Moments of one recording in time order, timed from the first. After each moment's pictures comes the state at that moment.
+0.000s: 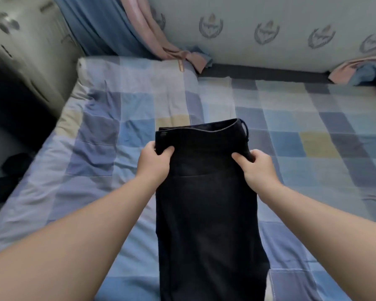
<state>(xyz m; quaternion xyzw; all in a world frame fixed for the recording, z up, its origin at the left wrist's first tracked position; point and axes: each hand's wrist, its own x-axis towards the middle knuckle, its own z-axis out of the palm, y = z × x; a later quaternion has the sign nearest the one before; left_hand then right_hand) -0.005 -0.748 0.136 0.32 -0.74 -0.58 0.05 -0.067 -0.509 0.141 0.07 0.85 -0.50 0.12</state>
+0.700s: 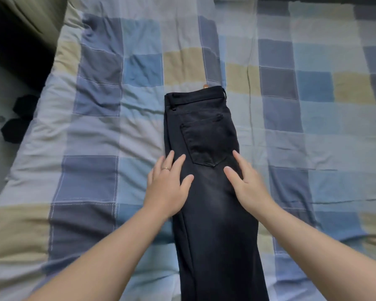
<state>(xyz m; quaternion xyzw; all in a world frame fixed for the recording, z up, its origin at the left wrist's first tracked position) 0.150 -0.691 0.045 0.19 -0.93 -0.29 -0.14 0.078 -0.488 0.060 0.00 0.87 -0.41 0.28</state>
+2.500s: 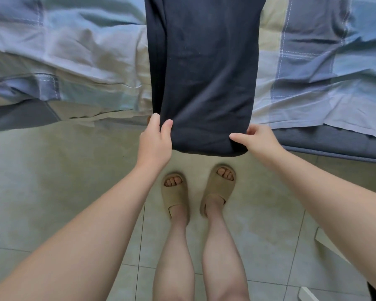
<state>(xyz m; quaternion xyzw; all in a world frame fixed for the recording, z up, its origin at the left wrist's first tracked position) 0.545 -0.488 -0.051 0.38 -0.80 -0.45 -0.07 0.432 -0.263 -0.076 0.12 0.81 -0.37 0.43</state>
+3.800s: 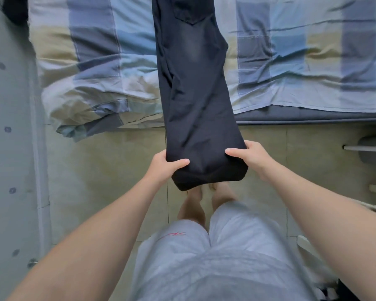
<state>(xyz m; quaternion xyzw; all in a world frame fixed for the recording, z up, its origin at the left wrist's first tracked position) 0.665 -0.512 0.164 0.38 -0.65 -0.60 -0.27 0.566 -0.254 0.169 0.19 0.73 -0.48 0.45</state>
